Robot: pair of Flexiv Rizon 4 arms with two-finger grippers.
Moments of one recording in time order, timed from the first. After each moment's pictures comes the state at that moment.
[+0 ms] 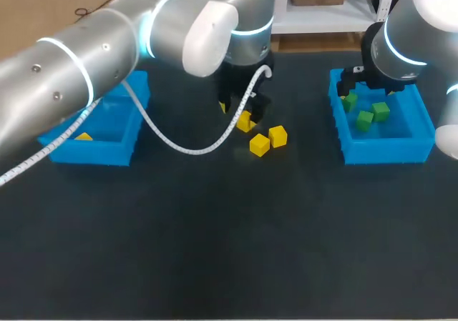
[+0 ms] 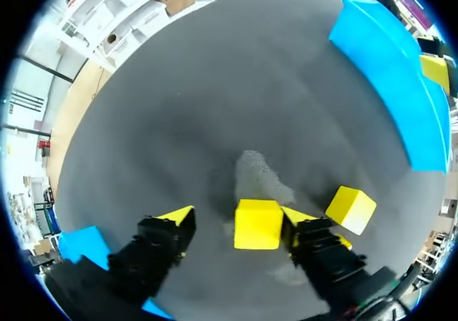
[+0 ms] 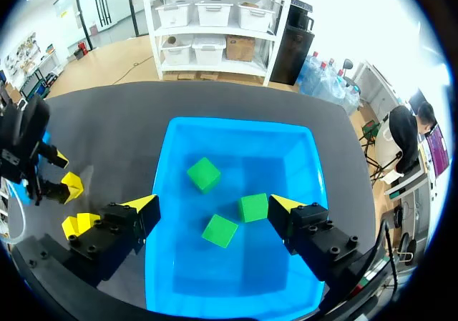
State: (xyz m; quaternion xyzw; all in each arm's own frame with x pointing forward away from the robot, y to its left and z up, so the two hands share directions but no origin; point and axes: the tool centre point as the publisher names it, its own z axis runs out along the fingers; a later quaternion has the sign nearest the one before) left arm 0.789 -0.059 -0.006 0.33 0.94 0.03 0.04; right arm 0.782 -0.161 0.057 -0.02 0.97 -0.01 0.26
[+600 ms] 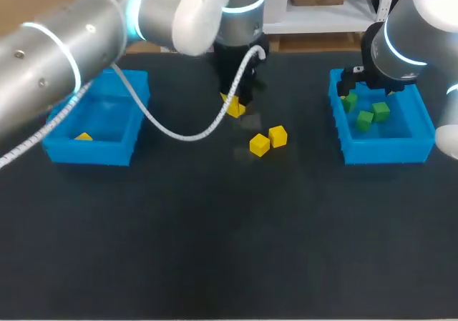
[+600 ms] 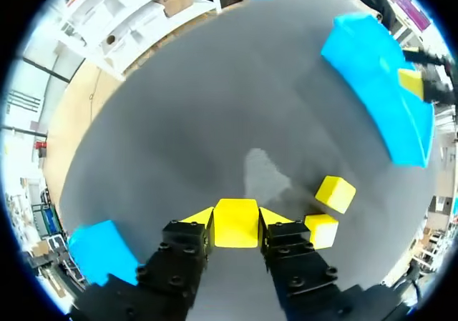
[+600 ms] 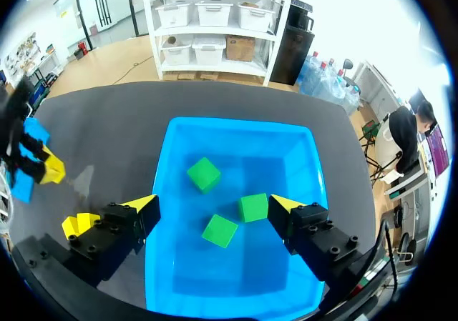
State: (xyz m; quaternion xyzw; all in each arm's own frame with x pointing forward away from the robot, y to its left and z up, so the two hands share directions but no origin) left arm 0.792 -0.043 0.039 0.33 0.94 0.01 0.04; right arm 0.782 -0.161 0.057 -0.02 0.97 -0.01 0.26
